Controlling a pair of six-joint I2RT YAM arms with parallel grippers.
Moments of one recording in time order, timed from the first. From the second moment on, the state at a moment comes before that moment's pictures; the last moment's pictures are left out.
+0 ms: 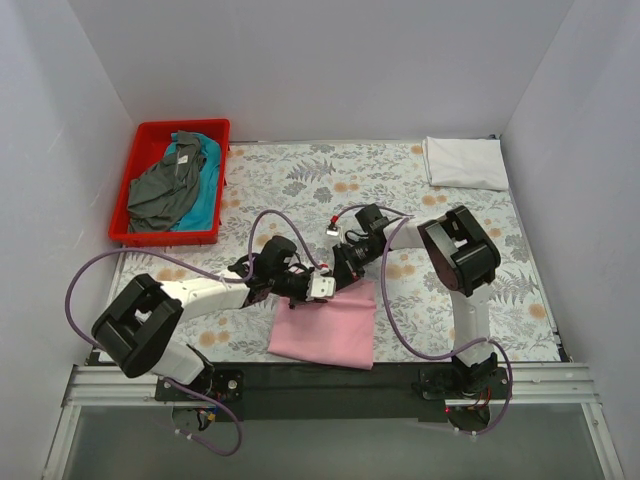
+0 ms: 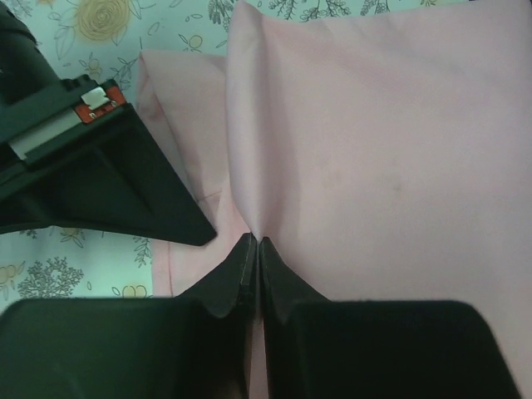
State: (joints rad) left arm -0.73 1.46 0.63 0.06 0.72 0.76; right arm 0.54 2.07 1.13 -0.29 -1.08 0.06
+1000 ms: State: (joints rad) left arm -0.74 1.42 0.55 0.42 0.54 0.86; right arm 0.54 2.12 1.13 -0.30 -1.18 -0.01
